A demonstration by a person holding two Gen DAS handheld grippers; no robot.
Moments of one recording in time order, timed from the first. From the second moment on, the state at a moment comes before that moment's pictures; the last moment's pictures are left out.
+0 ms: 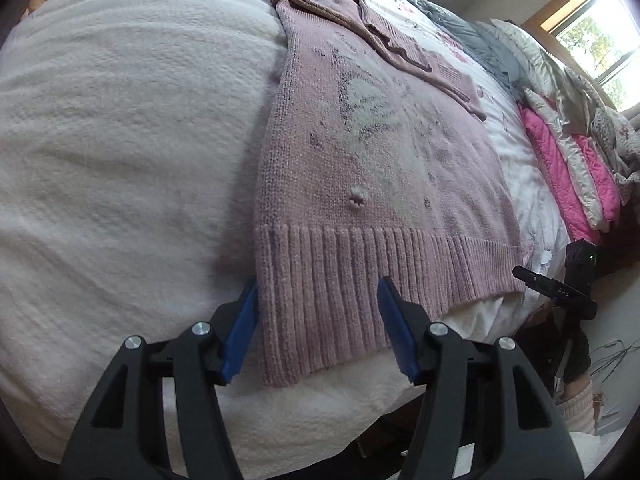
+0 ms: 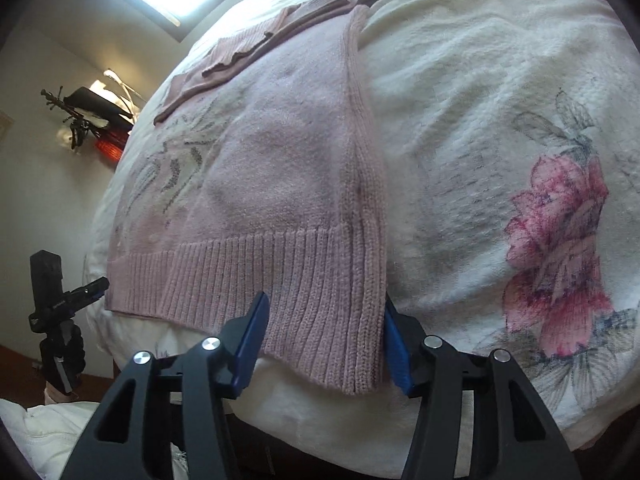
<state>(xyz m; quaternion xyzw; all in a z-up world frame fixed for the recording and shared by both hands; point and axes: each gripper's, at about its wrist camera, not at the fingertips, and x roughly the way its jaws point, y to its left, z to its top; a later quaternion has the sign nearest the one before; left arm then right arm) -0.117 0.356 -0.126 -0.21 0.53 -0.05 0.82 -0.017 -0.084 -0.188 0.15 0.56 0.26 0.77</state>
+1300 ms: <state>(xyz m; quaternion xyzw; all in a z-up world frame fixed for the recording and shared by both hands) 0.002 0.397 -0.070 -0.28 0.44 -0.05 0.85 0.128 -0.114 -0.133 0.37 0.47 0.32 0.74</state>
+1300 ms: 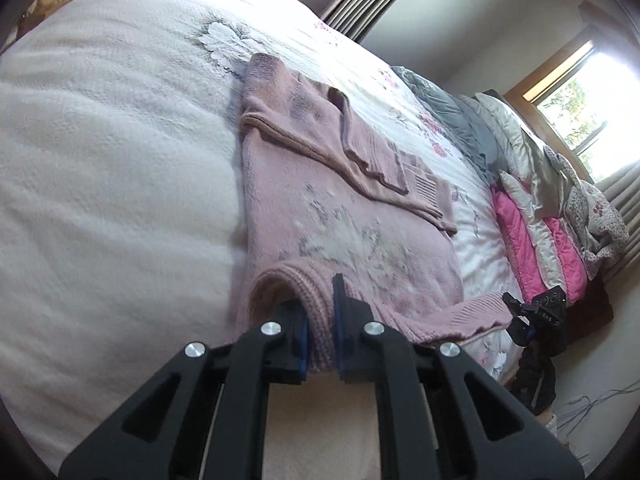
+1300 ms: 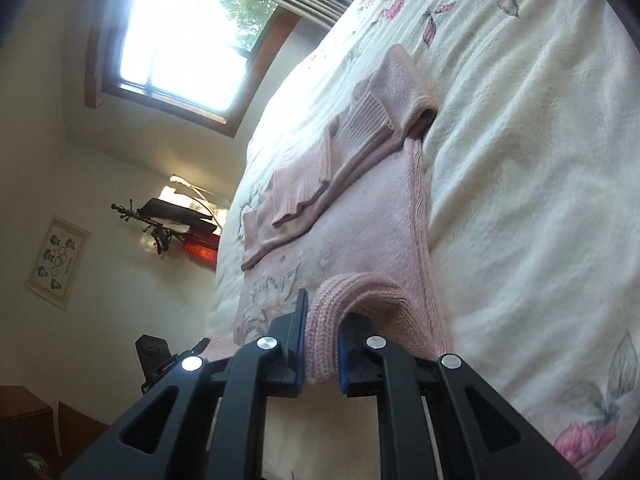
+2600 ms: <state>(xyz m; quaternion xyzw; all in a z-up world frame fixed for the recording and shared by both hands) 0.092 0.420 -0.089 -0.18 0.49 -0.05 0.85 0.162 -0.090 -0.118 0.23 0.50 0.27 0.79</state>
